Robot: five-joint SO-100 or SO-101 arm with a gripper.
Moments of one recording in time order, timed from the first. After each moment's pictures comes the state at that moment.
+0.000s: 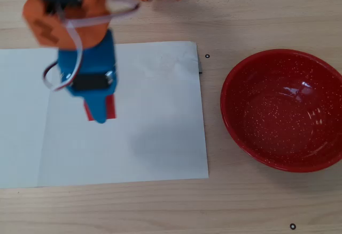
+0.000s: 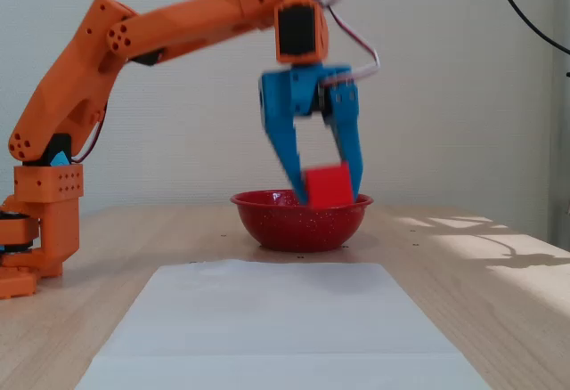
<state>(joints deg) -10.1 61.5 34.4 102.6 14.2</state>
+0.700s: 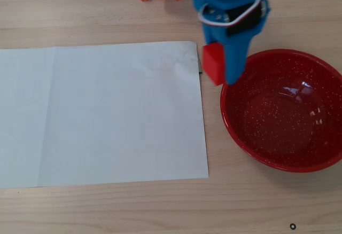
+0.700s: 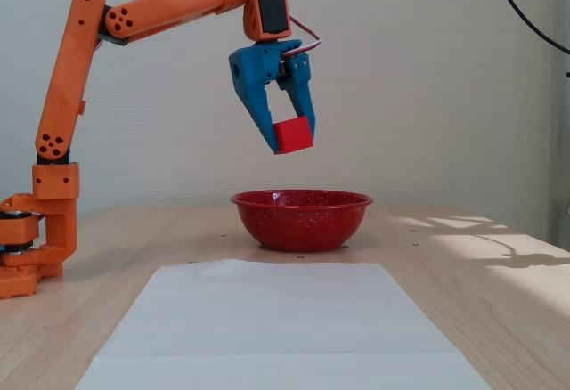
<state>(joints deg) 20.7 77.1 48.3 101.0 -0.4</state>
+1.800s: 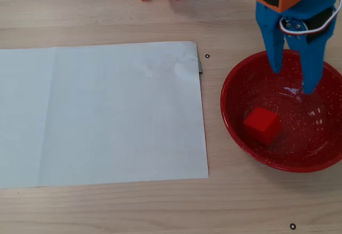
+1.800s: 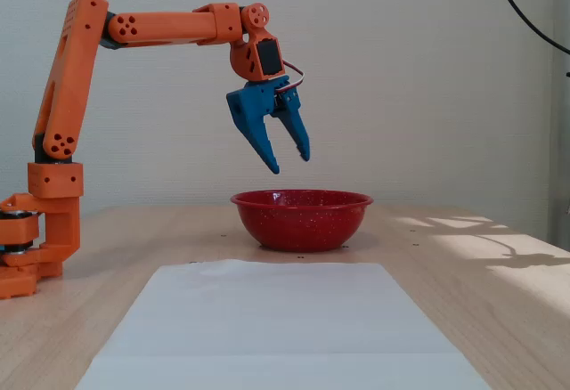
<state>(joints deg) 34.0 76.9 60.3 81.2 -3.9</state>
